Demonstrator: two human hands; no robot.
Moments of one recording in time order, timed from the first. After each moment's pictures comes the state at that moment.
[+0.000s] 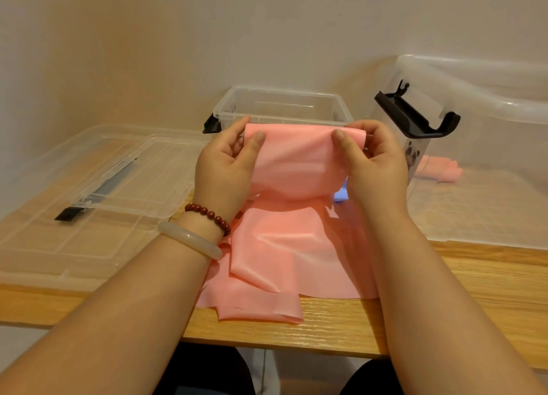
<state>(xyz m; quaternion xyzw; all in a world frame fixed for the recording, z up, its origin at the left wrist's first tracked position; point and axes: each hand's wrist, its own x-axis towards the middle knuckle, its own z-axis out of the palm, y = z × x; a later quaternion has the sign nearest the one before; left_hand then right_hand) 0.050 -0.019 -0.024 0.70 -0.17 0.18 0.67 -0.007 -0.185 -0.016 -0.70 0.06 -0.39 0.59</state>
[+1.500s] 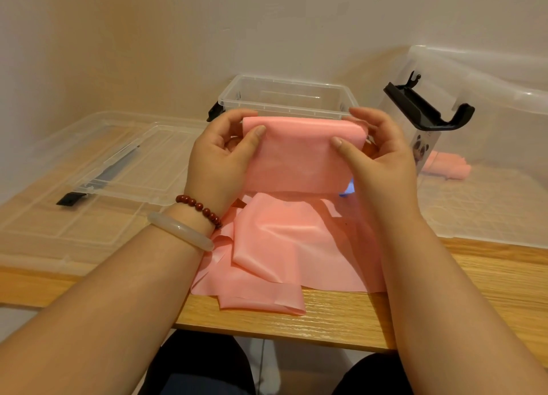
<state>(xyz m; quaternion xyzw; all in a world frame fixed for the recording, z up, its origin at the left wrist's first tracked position) 0.047 -0.005 -0.029 0.66 -0.21 0.17 0.71 -0.018 -0.186 -0.019 -0.72 -0.02 -0.35 0.59</state>
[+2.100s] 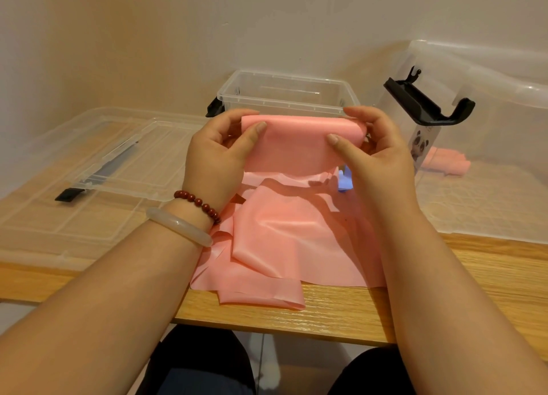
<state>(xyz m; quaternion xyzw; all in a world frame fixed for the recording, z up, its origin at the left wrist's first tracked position) 0.046 -0.003 -0.029 0.68 -0.20 0.18 0.68 -0.017 -0.187 -0.020 -0.73 -0.01 -0.34 0.59</state>
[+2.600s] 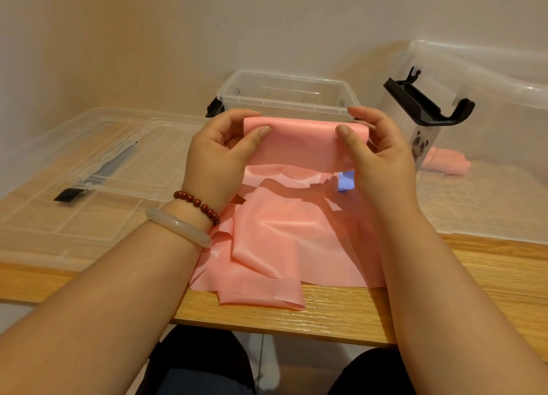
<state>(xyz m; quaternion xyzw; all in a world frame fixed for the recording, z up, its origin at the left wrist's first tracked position) 0.043 -0.004 -0.027 0.67 -0.22 0.16 0.69 -0.017 -0.185 -0.018 -0.72 0.02 -0.35 0.60</state>
